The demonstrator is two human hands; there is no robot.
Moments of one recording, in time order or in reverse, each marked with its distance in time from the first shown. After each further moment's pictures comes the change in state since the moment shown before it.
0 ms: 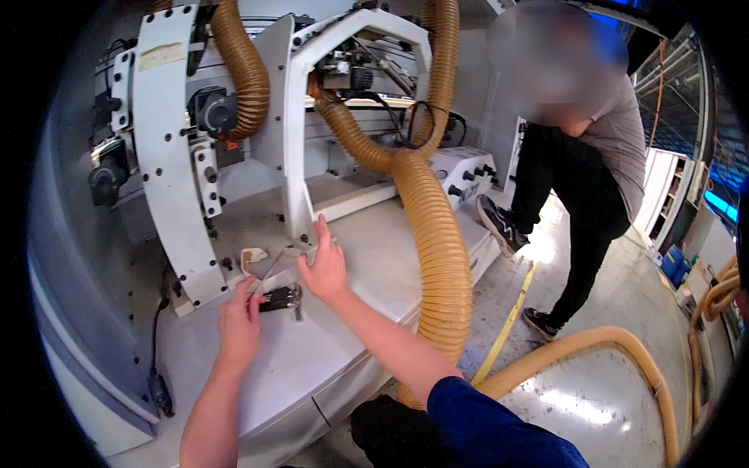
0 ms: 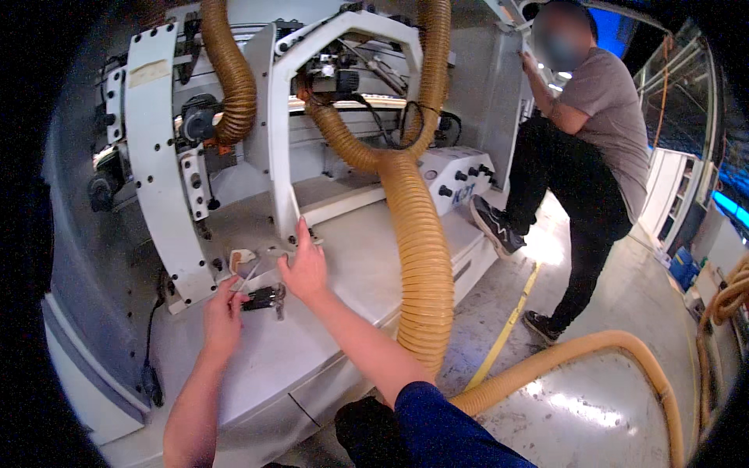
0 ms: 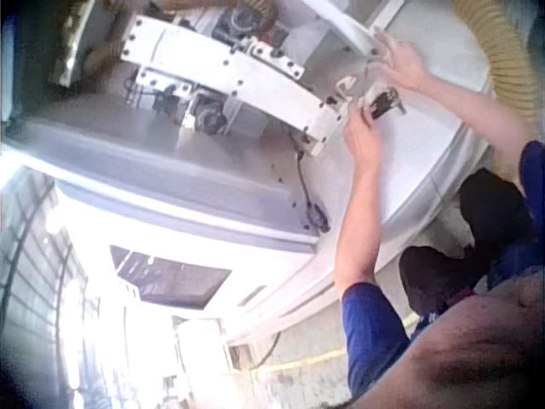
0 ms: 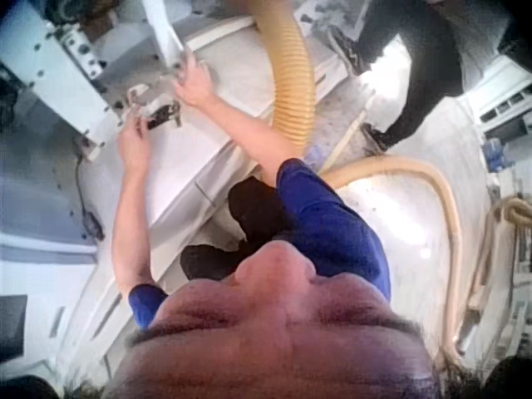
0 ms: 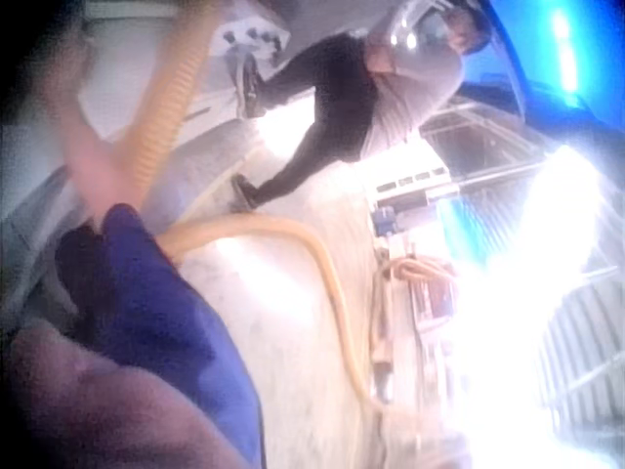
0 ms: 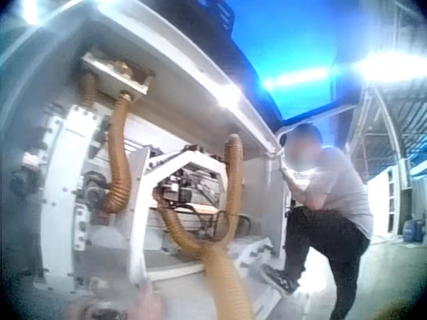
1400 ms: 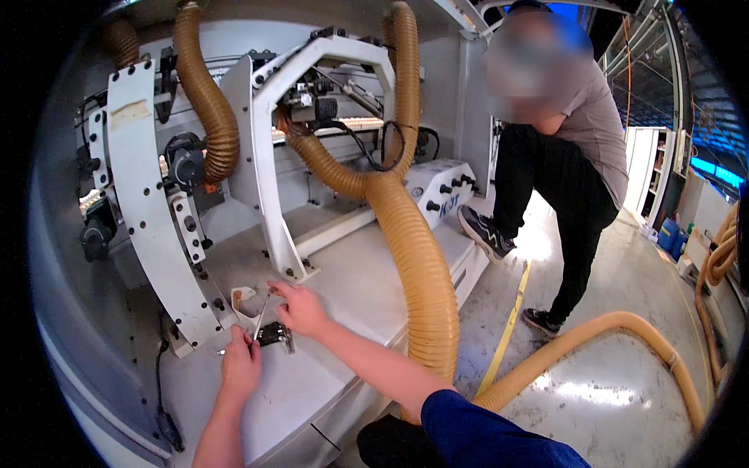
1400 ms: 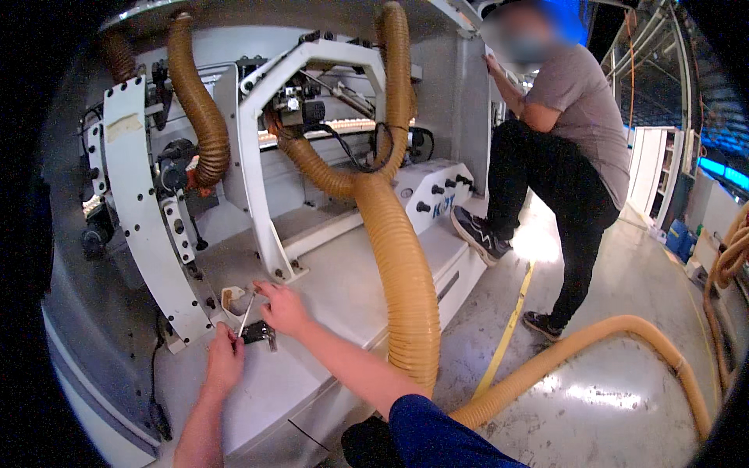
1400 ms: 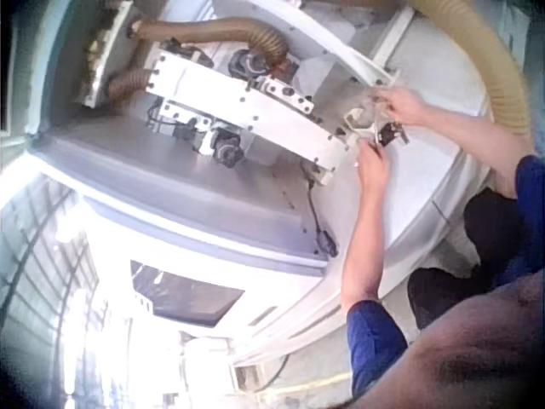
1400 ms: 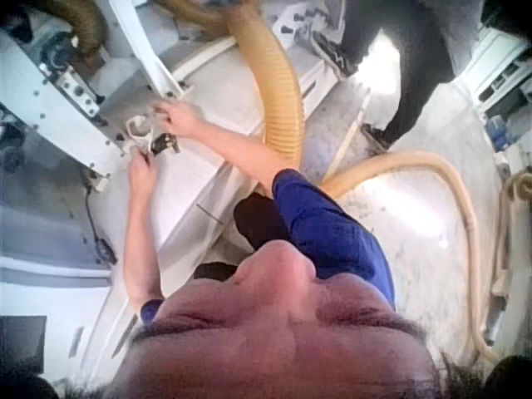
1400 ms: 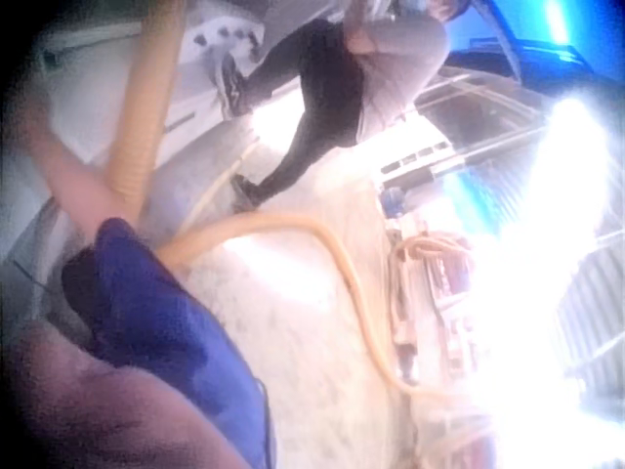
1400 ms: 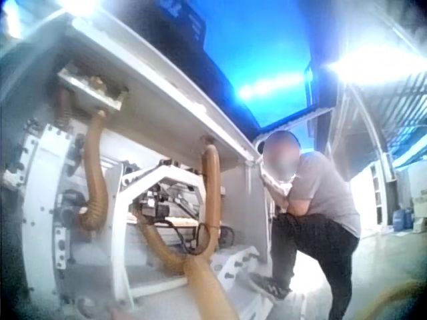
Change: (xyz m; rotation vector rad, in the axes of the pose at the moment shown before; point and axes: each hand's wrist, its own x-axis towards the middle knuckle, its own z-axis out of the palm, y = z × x) left_hand -0.007 -0.005 0.005 0.106 -0.157 -0.066; right_hand -0.011 -0.005 0.000 0.153 -0.309 -0.077
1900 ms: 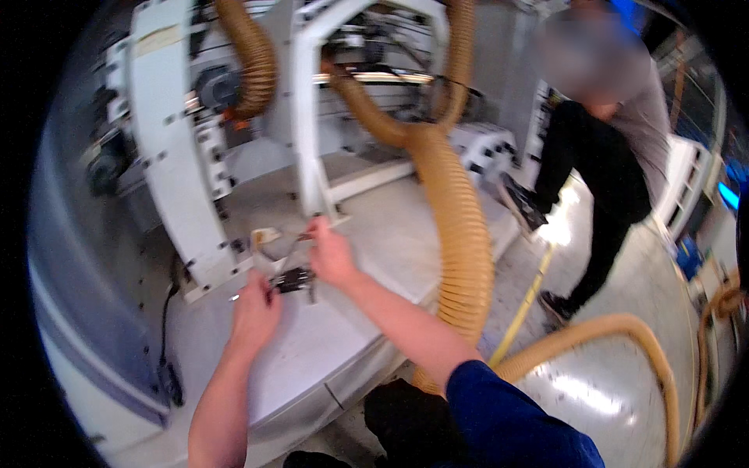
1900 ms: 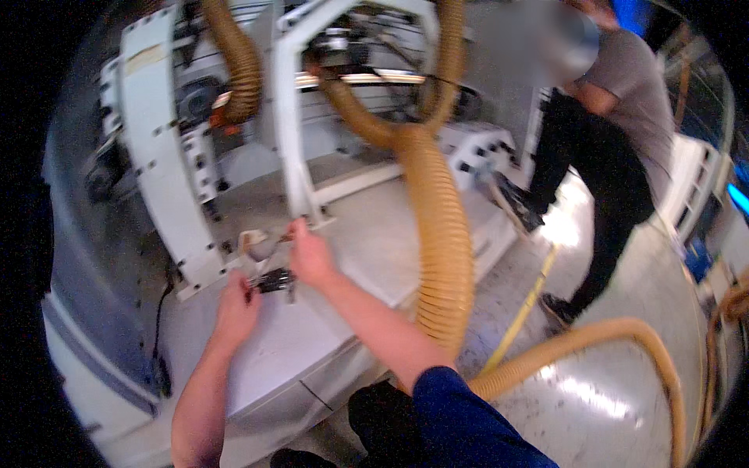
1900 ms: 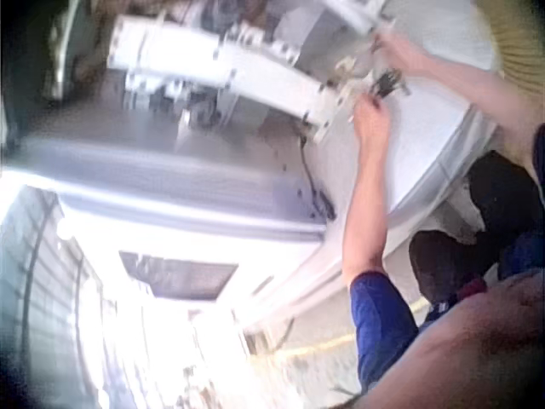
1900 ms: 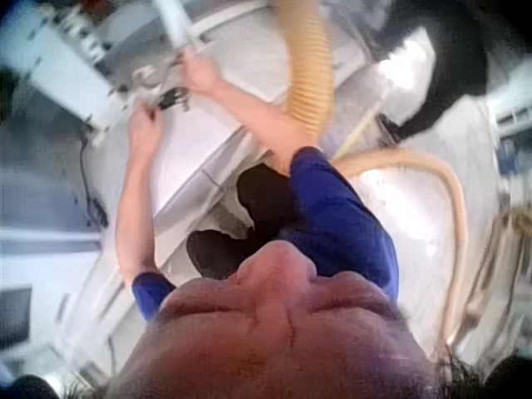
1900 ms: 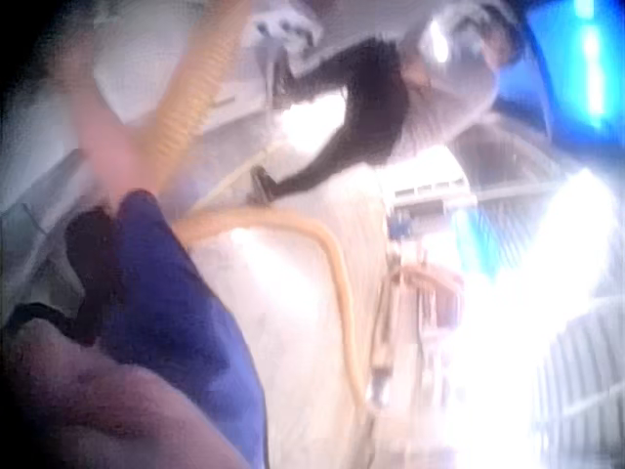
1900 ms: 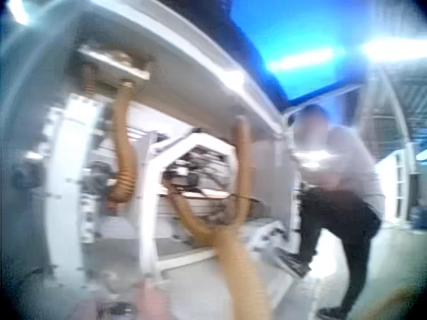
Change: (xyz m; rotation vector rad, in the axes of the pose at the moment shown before) left_hand -0.002 0.003 -0.009 0.024 0.057 0.003; right_hand 0.009 0.005 0.013 0.006 0.006 0.142
